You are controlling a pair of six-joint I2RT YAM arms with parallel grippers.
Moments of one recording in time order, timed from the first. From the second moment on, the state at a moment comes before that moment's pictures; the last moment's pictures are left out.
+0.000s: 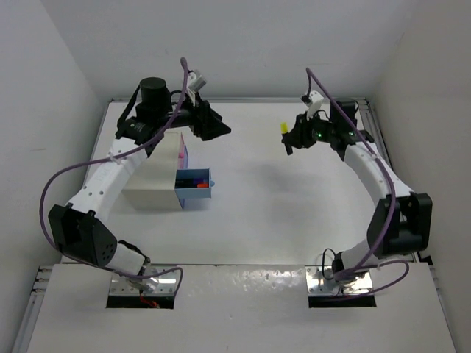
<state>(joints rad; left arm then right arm) -0.29 1.45 1.44 -0.26 0.87 -0.07 0.09 1.54 1.19 -0.30 -0.68 -0.15</state>
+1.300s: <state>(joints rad) -0.42 1.58 1.46 -0.07 0.74 -0.42 0.54 1.37 1.20 -0.16 -0.24 0.13</state>
